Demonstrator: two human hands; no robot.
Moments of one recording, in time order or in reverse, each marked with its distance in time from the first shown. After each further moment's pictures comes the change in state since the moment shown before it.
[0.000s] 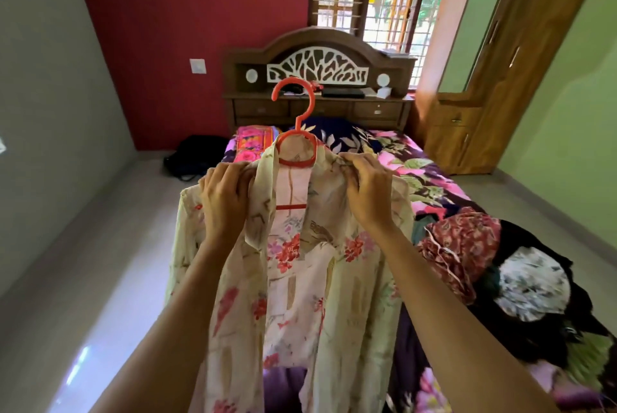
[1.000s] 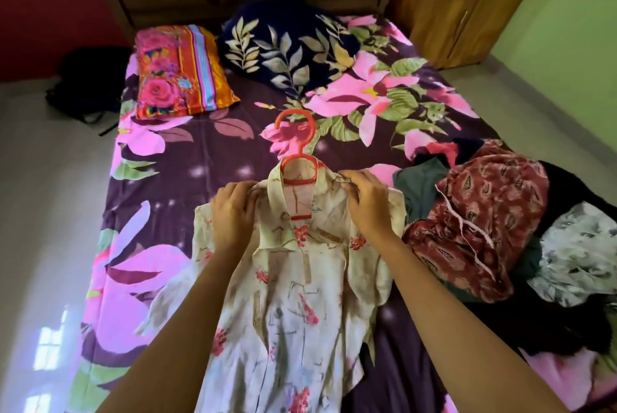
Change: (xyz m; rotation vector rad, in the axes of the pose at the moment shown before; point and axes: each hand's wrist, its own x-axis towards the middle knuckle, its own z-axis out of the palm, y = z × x) left_hand -0.046 -0.172 0.398 -0.058 -0.538 -0.191; right_hand -0.011 0.339 0.230 -0.125 -0.270 0.404
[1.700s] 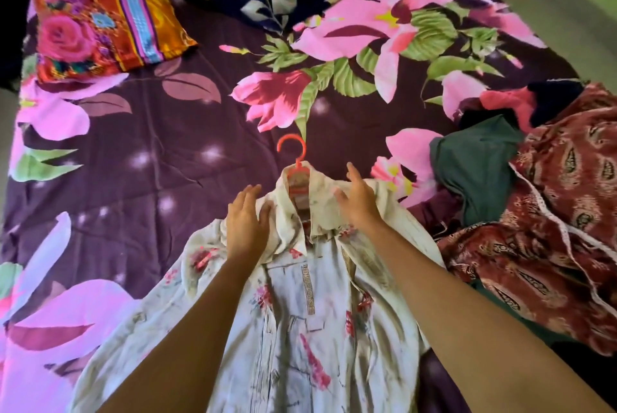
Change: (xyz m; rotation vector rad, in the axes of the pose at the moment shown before) left_hand 0.015 -0.134 0.230 0.083 -0.418 -0.281; right_hand 0.036 0.184 0.206 0.106 -0.487 0.625
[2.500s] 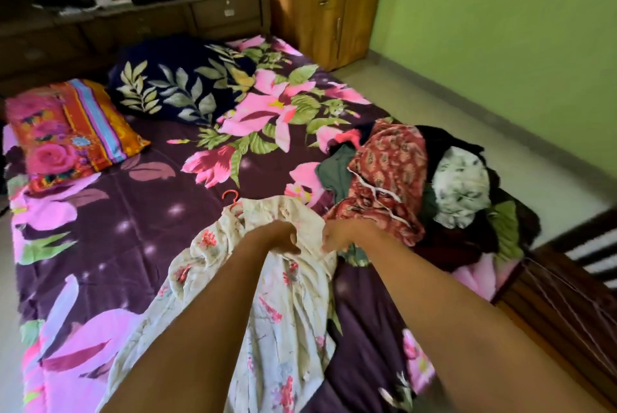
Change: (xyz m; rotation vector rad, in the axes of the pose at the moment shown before) left_hand -0.178 0.247 -0.156 0.525 -0.969 0.416; right_hand -0.296 -0.067 -0.201 -0.537 -0.530 0.127
